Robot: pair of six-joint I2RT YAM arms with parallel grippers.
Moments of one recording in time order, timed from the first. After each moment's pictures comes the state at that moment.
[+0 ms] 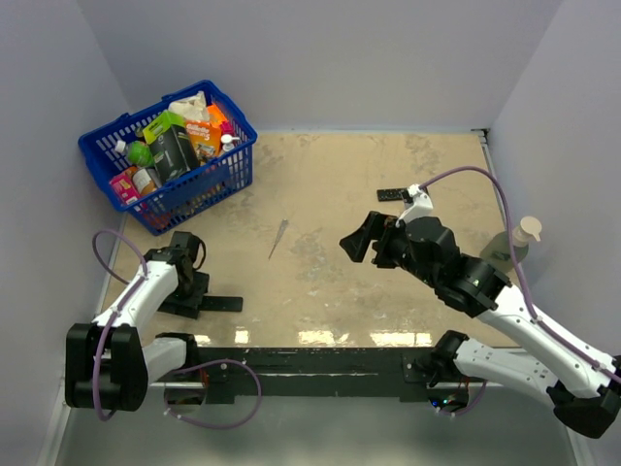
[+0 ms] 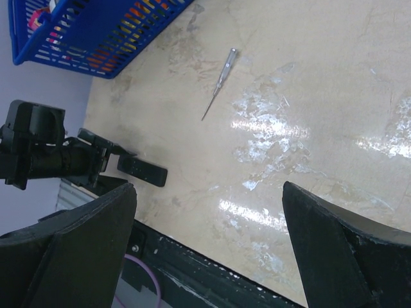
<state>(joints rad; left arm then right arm) -0.05 1.13 0.57 -0.95 -0.24 -1.49 0.83 0.83 0.94 -0.53 0.22 0.79</state>
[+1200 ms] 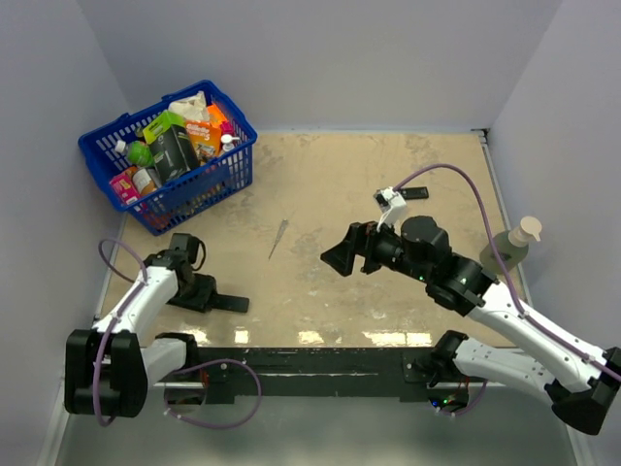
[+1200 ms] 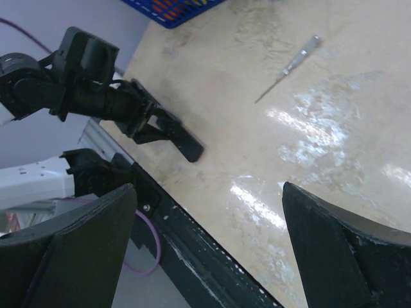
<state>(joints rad) -0.05 1.12 0.54 -0.87 -0.13 -1.47 0.83 0.87 0.90 -0.38 -0.04 0.64</state>
